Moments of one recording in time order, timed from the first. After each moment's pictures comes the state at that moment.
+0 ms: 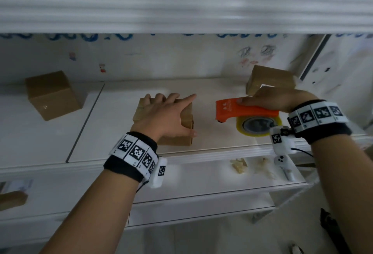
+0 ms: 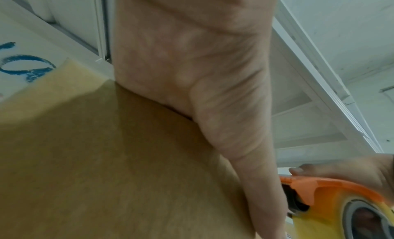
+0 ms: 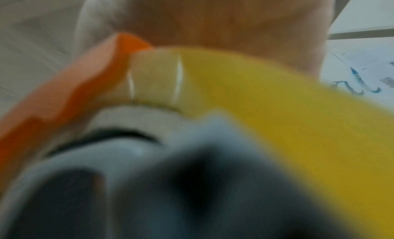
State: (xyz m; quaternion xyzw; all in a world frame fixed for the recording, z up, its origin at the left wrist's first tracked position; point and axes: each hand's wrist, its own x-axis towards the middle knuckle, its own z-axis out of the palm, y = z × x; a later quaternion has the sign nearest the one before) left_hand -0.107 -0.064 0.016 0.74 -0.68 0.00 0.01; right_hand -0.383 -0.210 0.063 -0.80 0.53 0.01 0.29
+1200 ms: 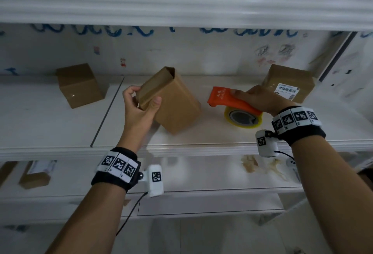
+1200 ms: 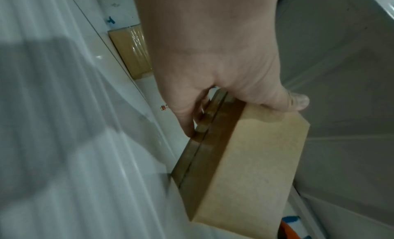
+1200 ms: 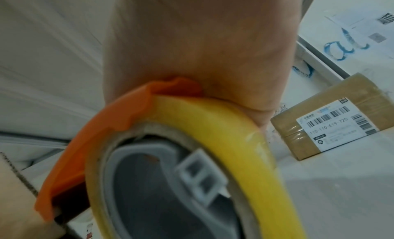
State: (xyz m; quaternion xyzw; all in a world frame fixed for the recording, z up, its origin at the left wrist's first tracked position) left_hand -0.041 0.003 -0.033 0.57 -0.39 -0.24 0.69; right_hand -0.325 -0.209 0.022 -0.81 0.51 -0.11 0.28
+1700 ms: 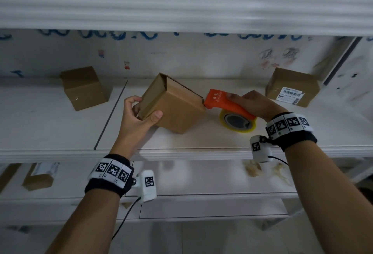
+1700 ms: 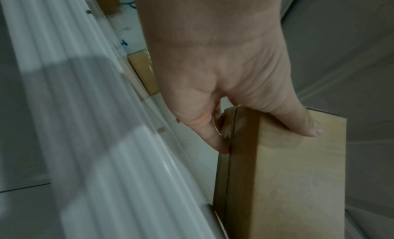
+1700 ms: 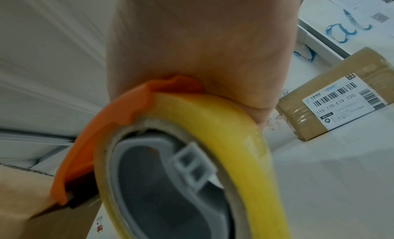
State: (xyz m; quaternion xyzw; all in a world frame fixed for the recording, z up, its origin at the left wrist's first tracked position) left_hand -0.020 0.012 -0.045 0.58 -0.38 -0.30 0.66; right_hand -0.305 -0.208 0.010 -0.79 0.49 -0.14 0.33
